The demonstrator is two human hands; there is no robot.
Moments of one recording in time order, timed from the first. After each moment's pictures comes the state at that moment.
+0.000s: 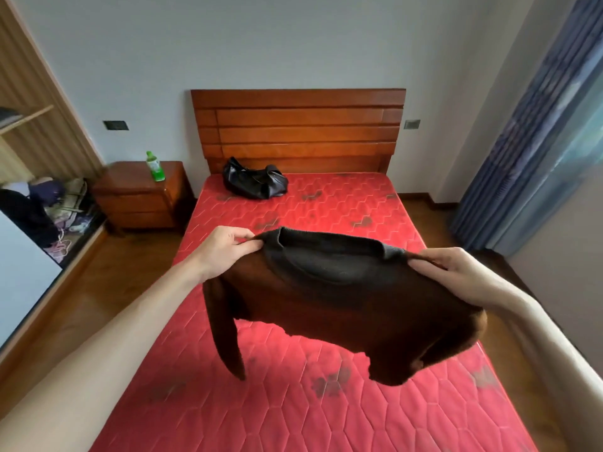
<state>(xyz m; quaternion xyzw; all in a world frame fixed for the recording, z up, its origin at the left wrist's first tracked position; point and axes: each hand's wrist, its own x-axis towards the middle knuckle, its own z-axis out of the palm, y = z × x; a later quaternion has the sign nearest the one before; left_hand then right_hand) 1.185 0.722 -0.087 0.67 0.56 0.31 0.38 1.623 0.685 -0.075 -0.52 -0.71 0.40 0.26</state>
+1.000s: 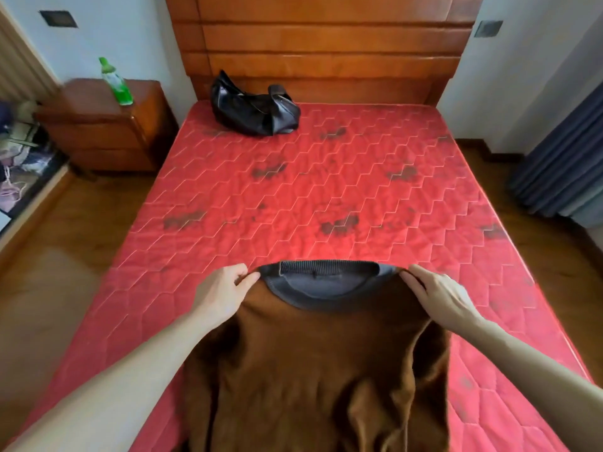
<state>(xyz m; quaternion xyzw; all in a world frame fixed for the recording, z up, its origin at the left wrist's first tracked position) 1.173 0.904 -0.489 0.61 0.75 0.14 0.23 1.584 0.934 -0.483 -0.65 -0.74 0.17 0.07</state>
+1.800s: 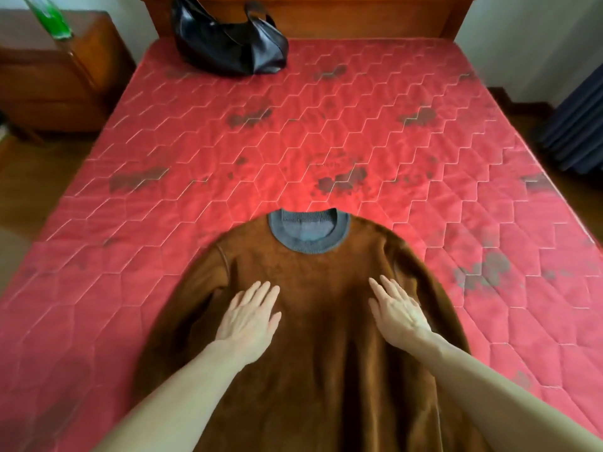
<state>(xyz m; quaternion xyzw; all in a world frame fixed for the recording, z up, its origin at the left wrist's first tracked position) 1.228 0.905 -0.735 0.74 0.64 -0.09 0.17 1.530 0.943 -0.754 -0.68 -0.69 0.24 -0.11</state>
